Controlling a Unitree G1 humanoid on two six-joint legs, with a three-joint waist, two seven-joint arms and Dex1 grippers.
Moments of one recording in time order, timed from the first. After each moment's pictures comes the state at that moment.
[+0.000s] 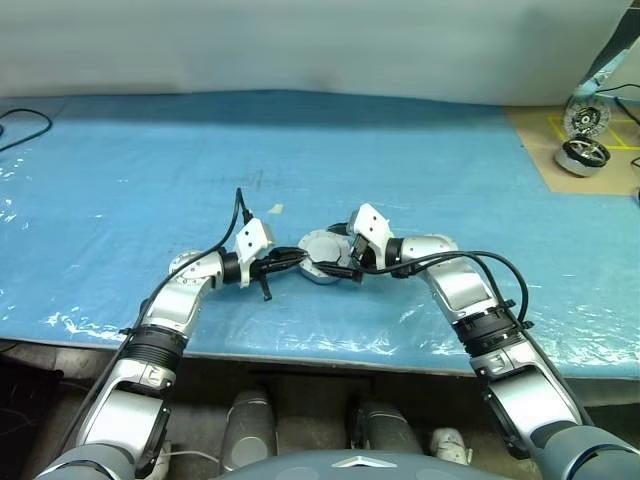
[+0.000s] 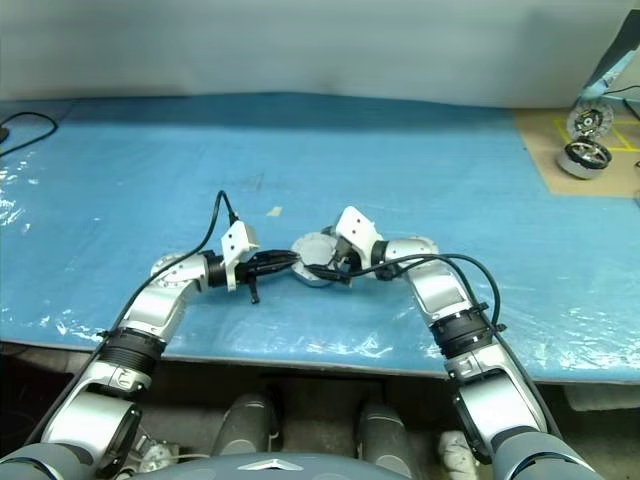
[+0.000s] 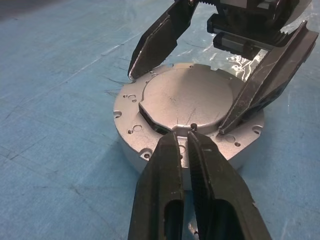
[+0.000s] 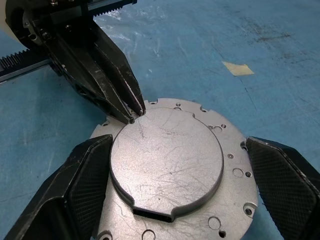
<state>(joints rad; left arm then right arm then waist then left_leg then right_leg) -0.46 0.37 -0.15 0.37 -0.18 -0.04 -1.06 -0.56 -0.37 0.27 0.21 0.08 0.28 0.92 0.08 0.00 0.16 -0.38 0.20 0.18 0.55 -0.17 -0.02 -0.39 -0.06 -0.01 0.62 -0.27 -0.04</state>
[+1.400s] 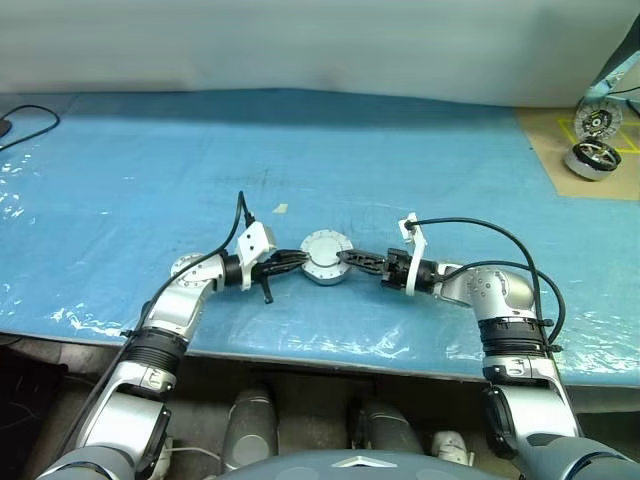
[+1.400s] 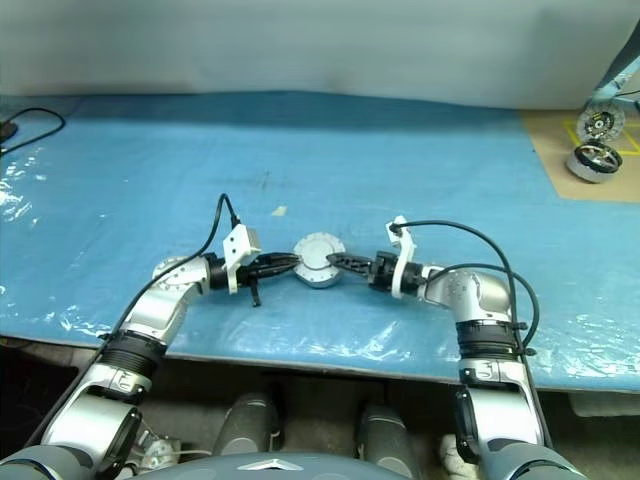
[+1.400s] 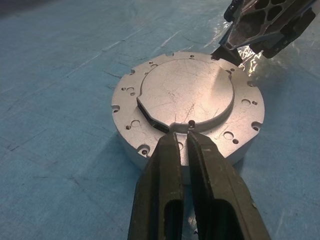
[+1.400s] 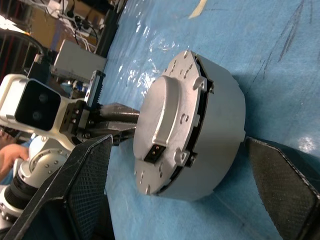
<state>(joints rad) -0.44 0.37 -0.16 0.37 -0.18 -0.06 -1.06 -0.50 -0.29 -0.17 0.25 0.64 1.14 0.79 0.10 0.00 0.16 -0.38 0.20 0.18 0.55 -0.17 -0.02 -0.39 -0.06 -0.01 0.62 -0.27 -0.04</state>
